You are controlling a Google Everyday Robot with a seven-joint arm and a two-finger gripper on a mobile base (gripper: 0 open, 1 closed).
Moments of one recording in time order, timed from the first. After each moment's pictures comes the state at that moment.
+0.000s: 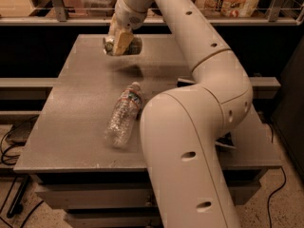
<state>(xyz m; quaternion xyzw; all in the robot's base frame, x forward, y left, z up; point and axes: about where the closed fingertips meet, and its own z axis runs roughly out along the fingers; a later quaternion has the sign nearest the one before) 0.757 0.124 0.905 -0.80 0.53 0.07 0.27</state>
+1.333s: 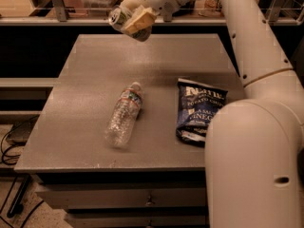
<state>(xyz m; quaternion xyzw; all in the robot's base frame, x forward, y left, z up) 0.718 0.069 1.001 -0.71 0.48 0.21 0.47</state>
